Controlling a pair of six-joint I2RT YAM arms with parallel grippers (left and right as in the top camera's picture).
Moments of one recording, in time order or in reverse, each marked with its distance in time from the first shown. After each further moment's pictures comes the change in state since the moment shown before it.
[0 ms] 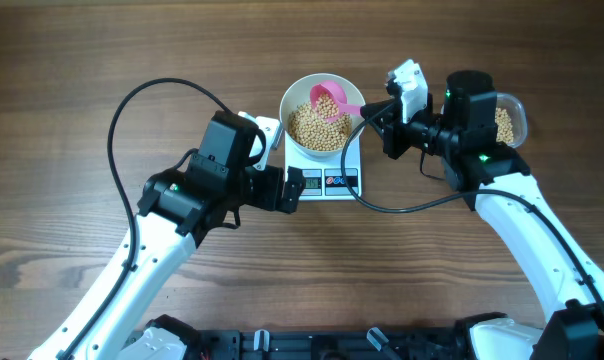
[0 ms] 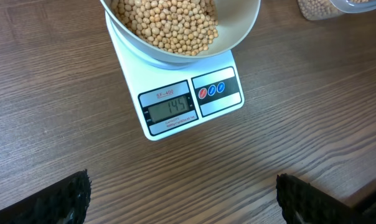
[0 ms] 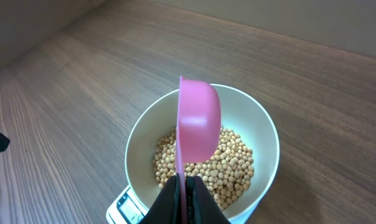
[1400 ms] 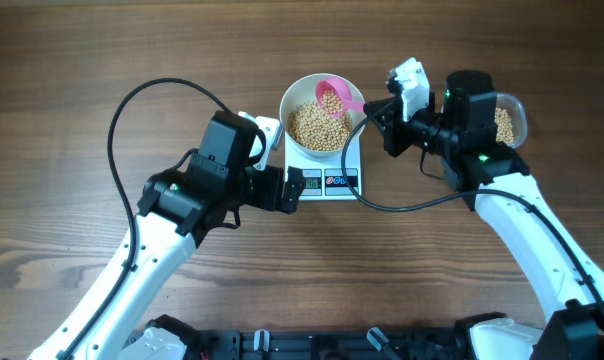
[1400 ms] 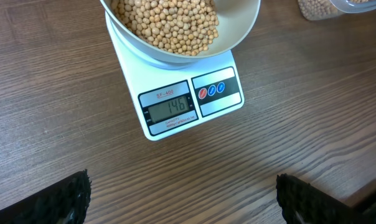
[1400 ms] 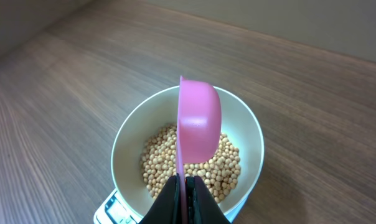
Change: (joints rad) left arm 0.000 0.000 0.000 0.000 0.000 0.000; right arm 0.002 0.000 0.000 0.006 0.049 0.000
